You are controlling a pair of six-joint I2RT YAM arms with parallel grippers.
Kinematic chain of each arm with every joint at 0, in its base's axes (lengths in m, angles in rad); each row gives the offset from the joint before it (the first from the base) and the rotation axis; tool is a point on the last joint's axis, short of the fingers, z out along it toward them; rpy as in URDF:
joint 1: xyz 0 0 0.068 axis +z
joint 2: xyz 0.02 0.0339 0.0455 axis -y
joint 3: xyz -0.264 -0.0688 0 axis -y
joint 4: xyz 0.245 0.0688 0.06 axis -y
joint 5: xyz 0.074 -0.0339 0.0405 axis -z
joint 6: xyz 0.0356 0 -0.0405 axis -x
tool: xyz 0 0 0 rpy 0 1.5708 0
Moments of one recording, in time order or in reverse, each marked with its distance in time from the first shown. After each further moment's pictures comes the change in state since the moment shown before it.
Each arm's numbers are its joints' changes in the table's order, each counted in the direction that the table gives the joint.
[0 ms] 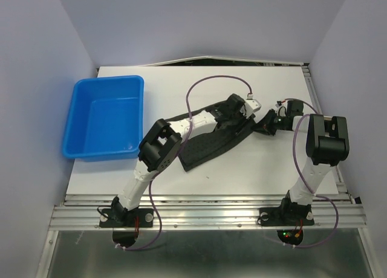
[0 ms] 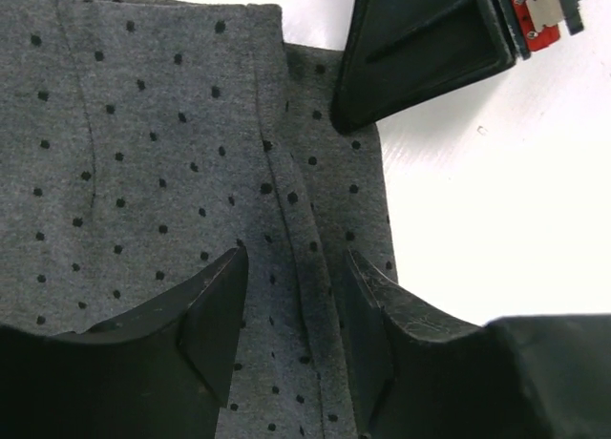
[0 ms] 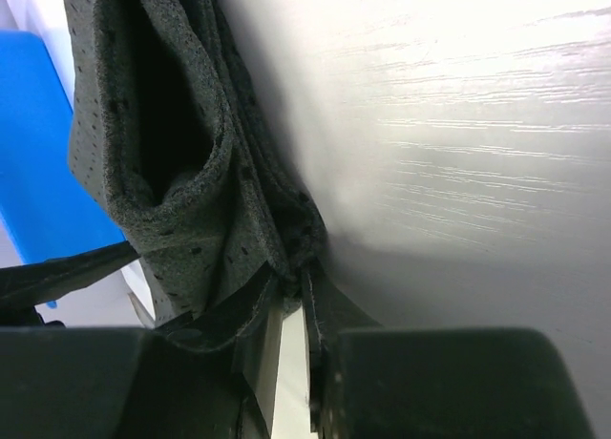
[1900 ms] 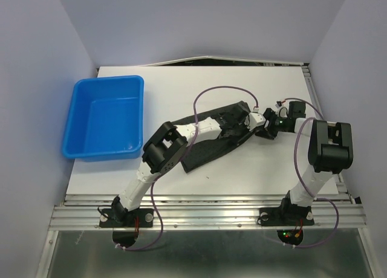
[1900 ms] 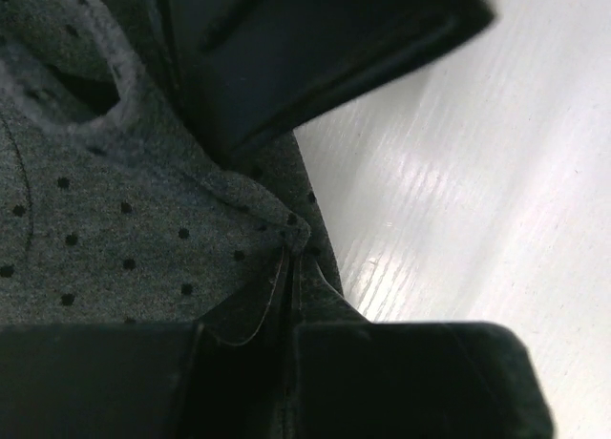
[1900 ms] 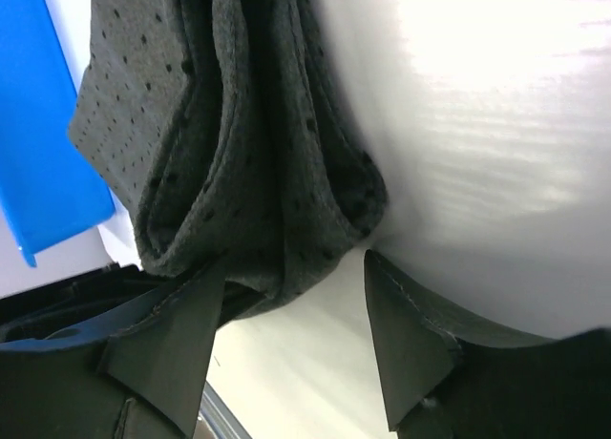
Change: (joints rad) left arm -0.055 -0.033 -0.040 -0.016 0.073 -0.045; right arm -0.002 0.101 -0.047 -0.066 -0.025 0.096
